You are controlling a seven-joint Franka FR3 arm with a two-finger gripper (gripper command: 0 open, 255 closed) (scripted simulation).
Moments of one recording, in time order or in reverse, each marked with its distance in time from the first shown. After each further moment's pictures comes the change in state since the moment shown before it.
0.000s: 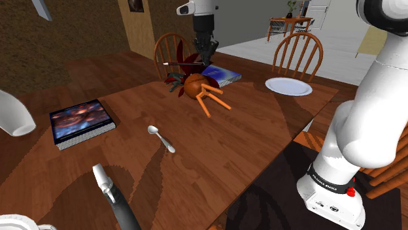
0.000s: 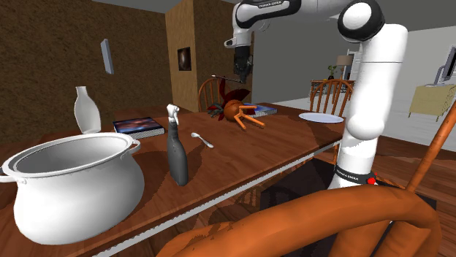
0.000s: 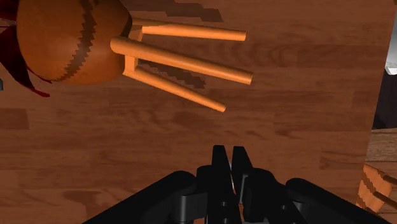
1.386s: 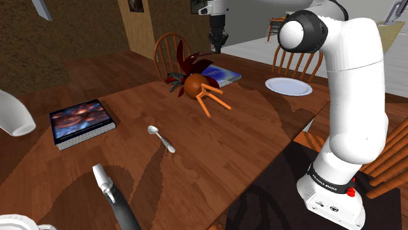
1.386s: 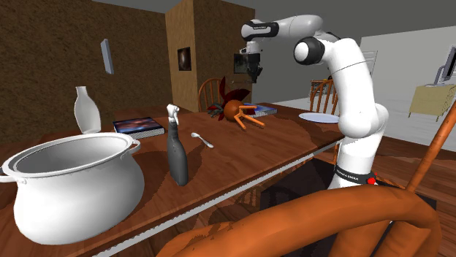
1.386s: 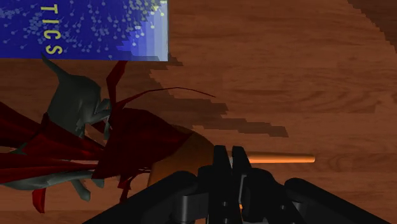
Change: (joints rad) arm -0.281 0.485 -0.167 0.625 0.080 -0.140 -0.419
